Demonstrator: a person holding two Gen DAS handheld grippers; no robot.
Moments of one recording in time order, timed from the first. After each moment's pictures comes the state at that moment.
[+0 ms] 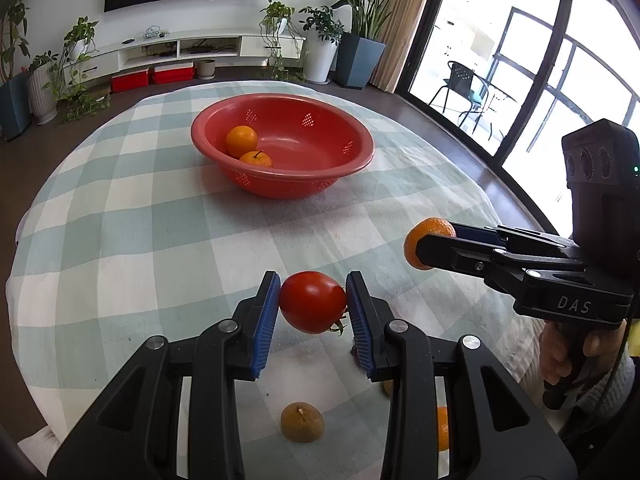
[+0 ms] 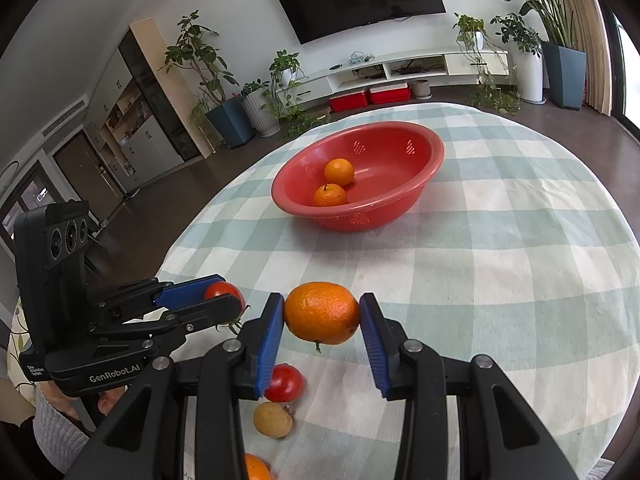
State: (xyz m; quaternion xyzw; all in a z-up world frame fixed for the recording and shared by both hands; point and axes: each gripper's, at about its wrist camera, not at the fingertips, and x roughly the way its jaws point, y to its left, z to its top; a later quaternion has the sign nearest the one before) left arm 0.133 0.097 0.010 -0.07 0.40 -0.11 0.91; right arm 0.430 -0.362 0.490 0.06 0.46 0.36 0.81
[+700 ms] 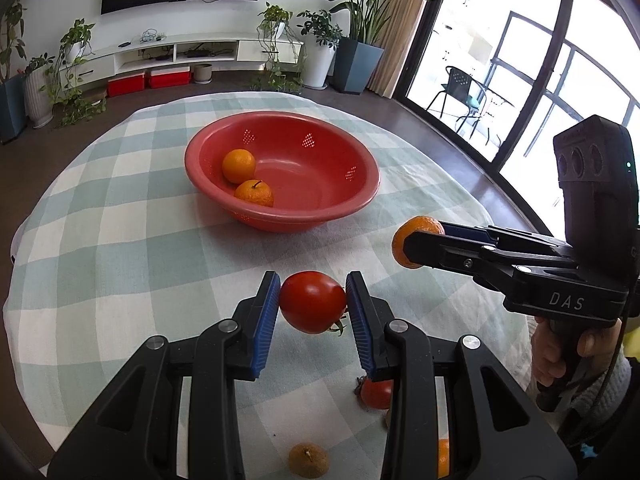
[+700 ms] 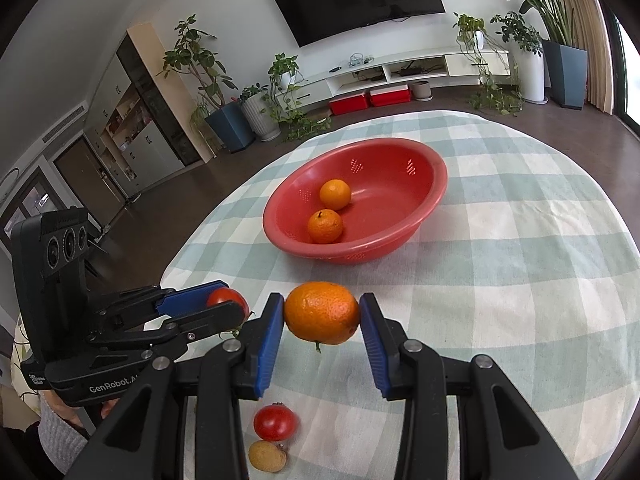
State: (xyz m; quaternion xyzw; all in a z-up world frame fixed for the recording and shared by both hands) left arm 0.167 0.101 0.026 -0.07 0.39 -0.11 0.91; right arm 0.450 -0.348 0.497 0.06 0.46 0.36 0.81
